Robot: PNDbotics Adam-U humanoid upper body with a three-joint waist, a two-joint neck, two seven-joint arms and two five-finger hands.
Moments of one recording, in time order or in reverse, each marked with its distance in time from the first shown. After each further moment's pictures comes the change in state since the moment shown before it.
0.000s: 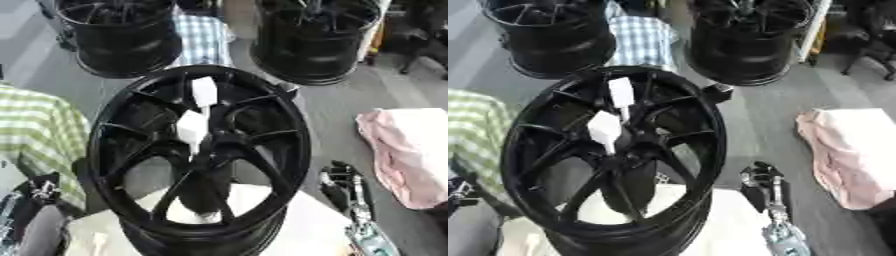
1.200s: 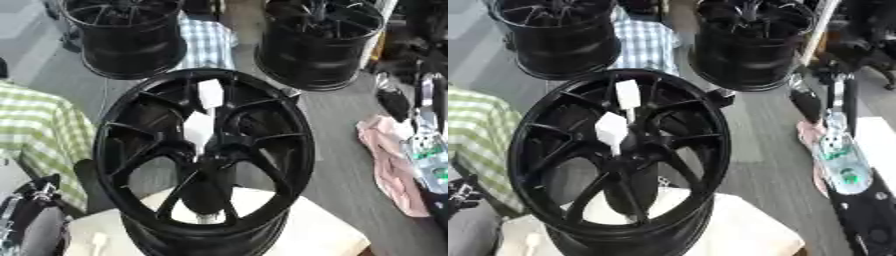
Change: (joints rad) left arm 0.011 0.001 -0.003 0.000 -0.006 0.003 -0.010; right arm -0.323 -0.346 -0.005 -0.327 0.151 0.107 0.041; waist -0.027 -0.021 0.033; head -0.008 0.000
